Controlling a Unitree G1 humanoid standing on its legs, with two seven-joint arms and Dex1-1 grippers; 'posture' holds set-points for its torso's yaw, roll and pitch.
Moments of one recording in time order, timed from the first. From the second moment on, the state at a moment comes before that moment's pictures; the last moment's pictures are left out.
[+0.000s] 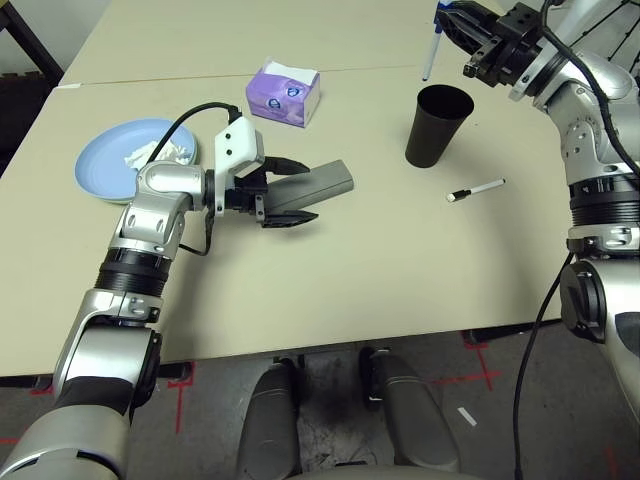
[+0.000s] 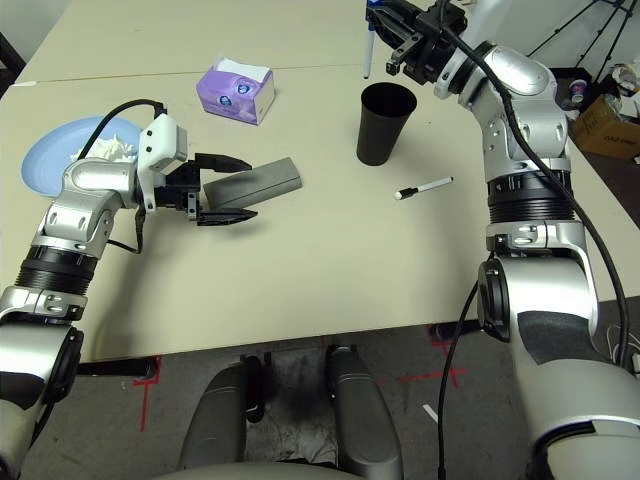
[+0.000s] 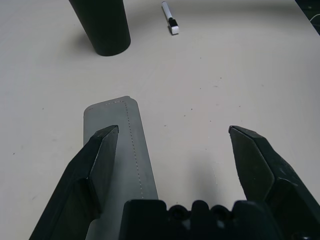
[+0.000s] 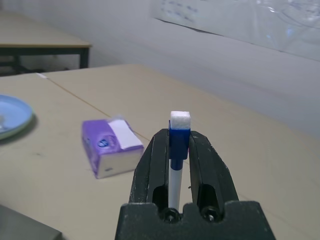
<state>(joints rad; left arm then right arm) -0.80 0.60 -0.12 0.41 -0.22 0.06 -1.31 -1.08 -0.51 -0.10 0.47 0.26 0.16 0.70</state>
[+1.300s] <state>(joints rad) -0.80 0.61 -0.12 0.41 -0.22 0.06 -1.30 -1.09 -0.57 0.00 0.40 0.23 0.21 0.93</state>
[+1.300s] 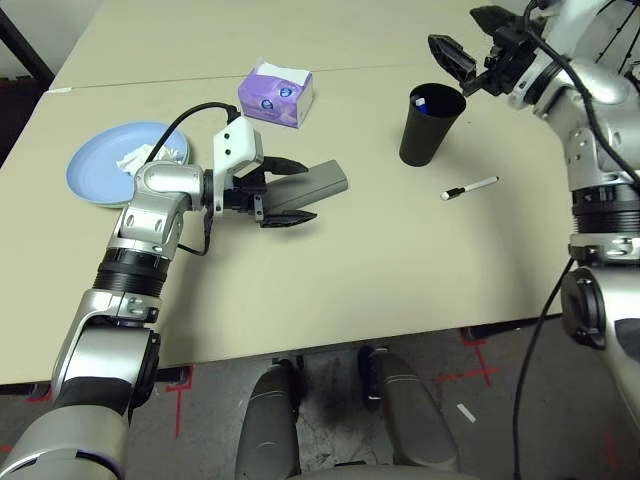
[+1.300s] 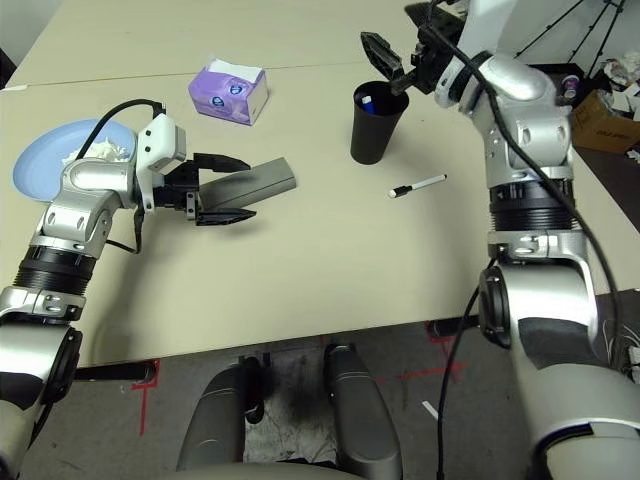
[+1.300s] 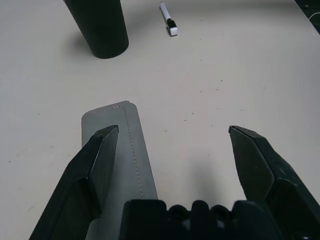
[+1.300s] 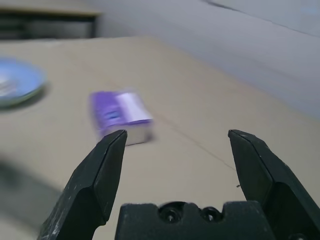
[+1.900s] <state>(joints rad) -0.77 0.61 -0.12 0.37 -0.22 0.08 -1.29 -1.17 -0.71 0.38 0.59 -0.05 0.01 1.53</state>
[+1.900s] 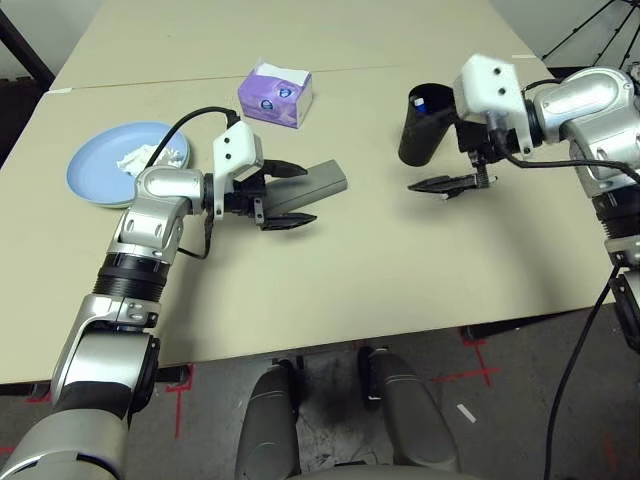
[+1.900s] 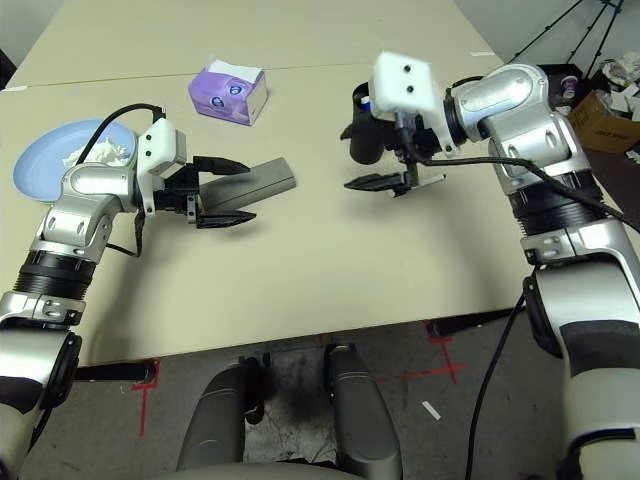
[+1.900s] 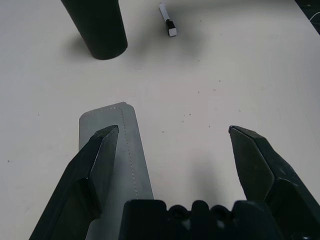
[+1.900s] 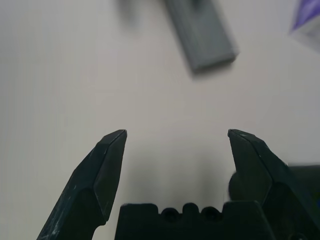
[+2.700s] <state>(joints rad) -0.73 0.62 -0.12 0.29 -0.23 0.12 -1.27 -1.37 -0.65 0.56 1.05 -0.47 -0.43 1.51</state>
